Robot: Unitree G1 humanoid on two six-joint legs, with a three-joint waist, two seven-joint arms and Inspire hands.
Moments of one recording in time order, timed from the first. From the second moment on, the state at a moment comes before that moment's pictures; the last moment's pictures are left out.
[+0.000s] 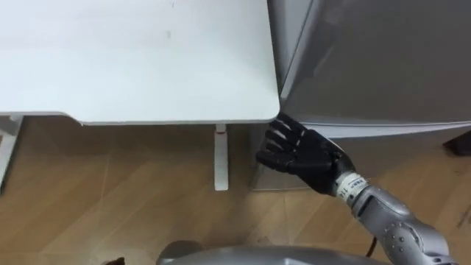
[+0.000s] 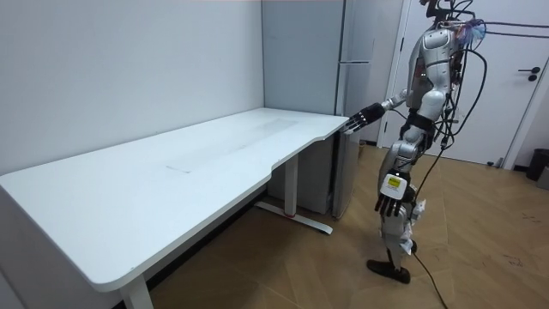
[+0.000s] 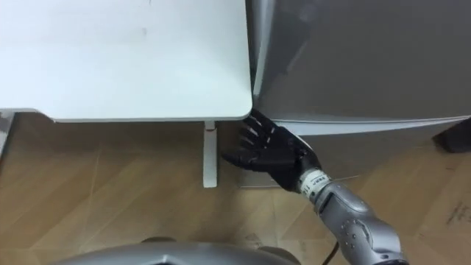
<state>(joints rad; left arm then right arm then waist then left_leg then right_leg) 0.26 0.29 -0.06 0.96 0.07 0.22 -0.04 0.23 -0.38 0.25 0.14 0.78 0.22 0.35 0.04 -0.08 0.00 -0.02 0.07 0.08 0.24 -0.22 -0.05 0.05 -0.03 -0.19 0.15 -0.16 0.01</state>
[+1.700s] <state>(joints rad) 0.26 0.21 0.10 1.05 0.10 0.26 0.03 0.09 -0.25 0.01 1.21 0.24 0.13 0.17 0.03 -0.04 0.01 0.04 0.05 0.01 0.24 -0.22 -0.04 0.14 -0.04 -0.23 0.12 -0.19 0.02</state>
